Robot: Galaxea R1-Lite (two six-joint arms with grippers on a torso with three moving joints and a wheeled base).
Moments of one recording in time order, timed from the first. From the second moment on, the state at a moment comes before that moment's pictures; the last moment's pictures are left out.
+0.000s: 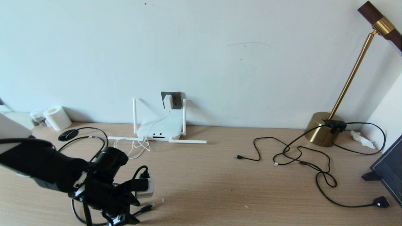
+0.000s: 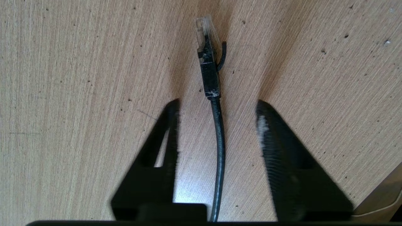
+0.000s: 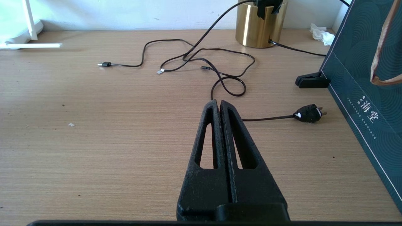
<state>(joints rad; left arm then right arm) -0.18 1.92 -0.75 0.11 -0.19 1.08 0.01 0.00 0.00 -0.01 -0.03 0.04</state>
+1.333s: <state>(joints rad) -0.50 1.80 -1.28 -0.13 -0.15 0.95 0.01 0.00 0.00 -0.01 -0.02 0.01</state>
